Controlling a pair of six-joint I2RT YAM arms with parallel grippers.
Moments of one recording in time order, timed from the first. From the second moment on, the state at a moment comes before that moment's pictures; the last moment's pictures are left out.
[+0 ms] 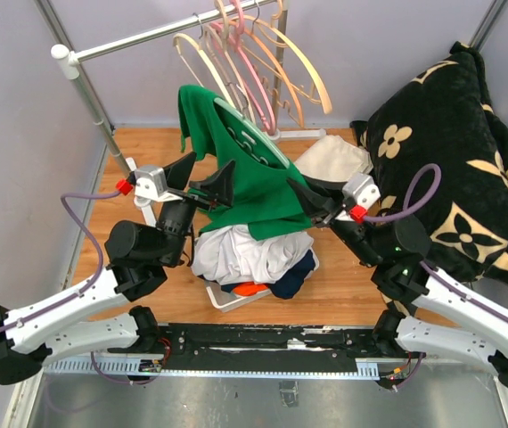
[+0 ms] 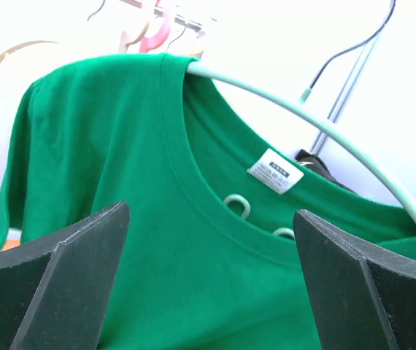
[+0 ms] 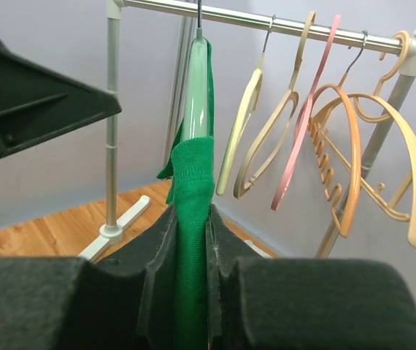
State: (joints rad) left arm -1.03 0.82 0.80 0.58 -0.66 -0.01; right arm 1.00 0.85 0.87 0.41 0.13 -0.26
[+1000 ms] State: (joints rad) left arm -0.78 1.10 0.99 0.64 -0.37 -0.10; right arm 1.00 0.66 0.76 0.33 0.10 -0.28
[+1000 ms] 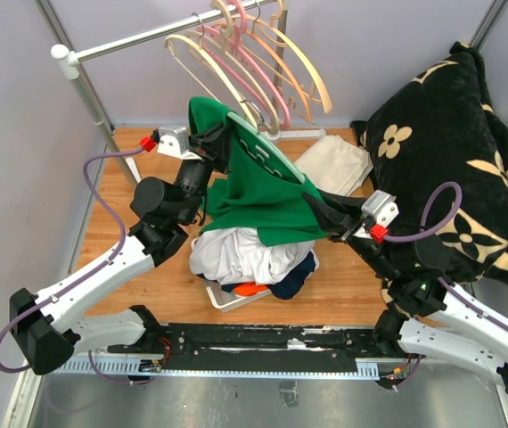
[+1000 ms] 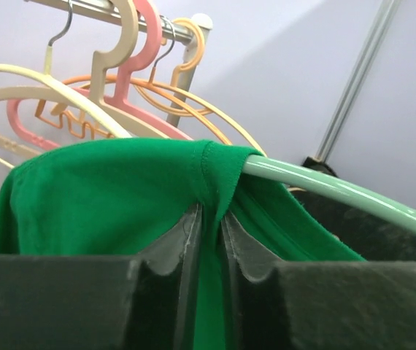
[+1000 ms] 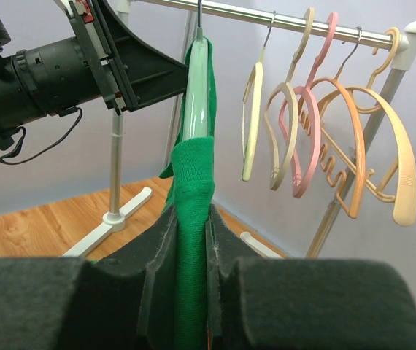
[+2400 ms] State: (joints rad) left arm -0.77 1.06 1.11 0.50 -0.01 -0.04; right arm 1.00 0.75 0.73 0.49 0.23 -0.26
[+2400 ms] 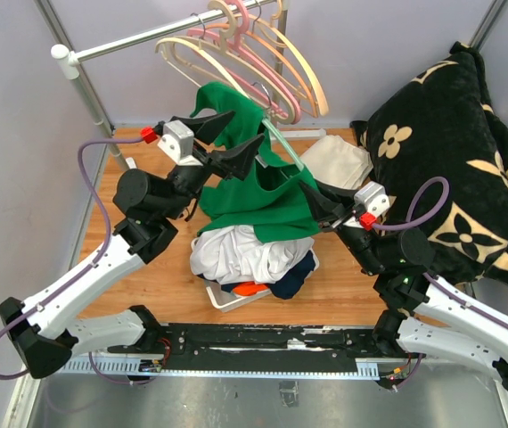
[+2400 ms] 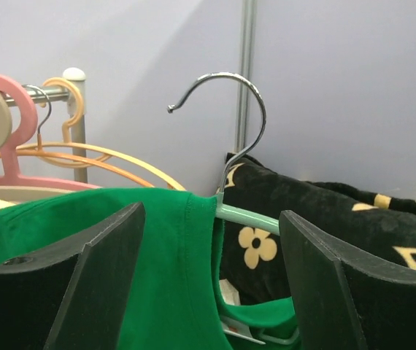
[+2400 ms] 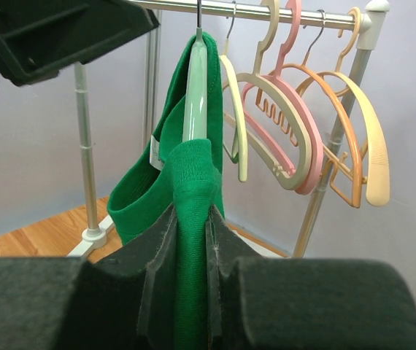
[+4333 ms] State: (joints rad) left arm -0.77 1.32 1.60 0.30 -0.12 0.15; right arm 1.00 0.58 0.74 0.32 0.19 -0.23
